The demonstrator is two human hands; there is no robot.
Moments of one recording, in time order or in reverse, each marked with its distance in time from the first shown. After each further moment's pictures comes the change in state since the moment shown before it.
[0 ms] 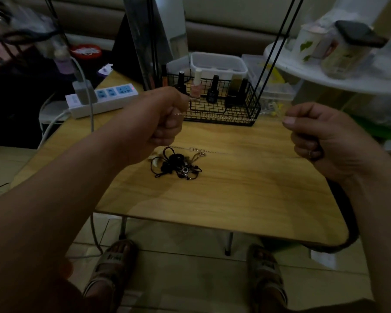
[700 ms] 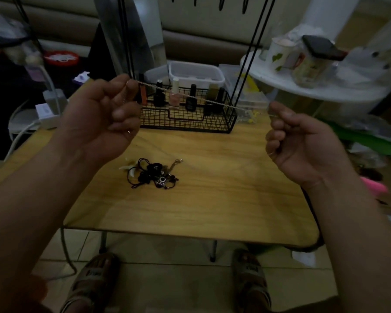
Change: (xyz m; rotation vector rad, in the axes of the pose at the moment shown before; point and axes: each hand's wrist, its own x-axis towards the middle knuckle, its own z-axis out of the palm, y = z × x) left_hand 0.016 -0.009 -0.030 -0.690 0.016 0.075; right_hand -0.007 -0.008 0.003 0.539 0.066 0.112
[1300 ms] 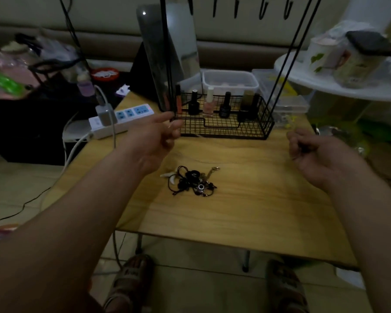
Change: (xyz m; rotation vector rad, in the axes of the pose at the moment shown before) left_hand 0.021 -0.015 -0.016 0.279 0.452 -0.090; right_hand 0.060 0.037 -0.009 0.077 0.287 0.079
